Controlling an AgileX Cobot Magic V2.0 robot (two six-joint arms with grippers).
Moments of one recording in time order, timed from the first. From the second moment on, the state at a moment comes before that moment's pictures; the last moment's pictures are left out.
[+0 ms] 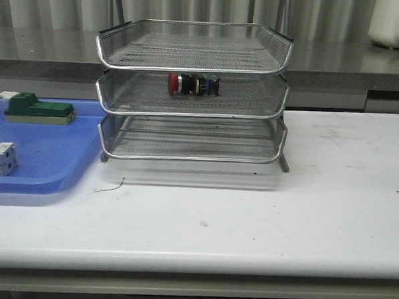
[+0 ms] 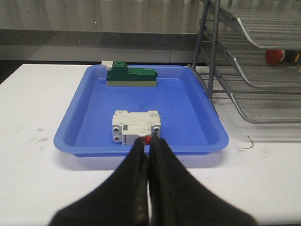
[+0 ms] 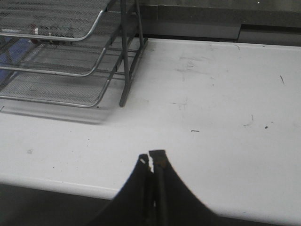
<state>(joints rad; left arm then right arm) -0.06 -0.01 0.01 -0.03 0.22 -0.01 0.07 0.27 -0.37 0.17 0.51 -0.13</state>
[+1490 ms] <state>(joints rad) -0.06 -0.01 0.01 -0.03 0.22 -0.01 0.07 0.04 0.01 0.15 0.17 -0.13</state>
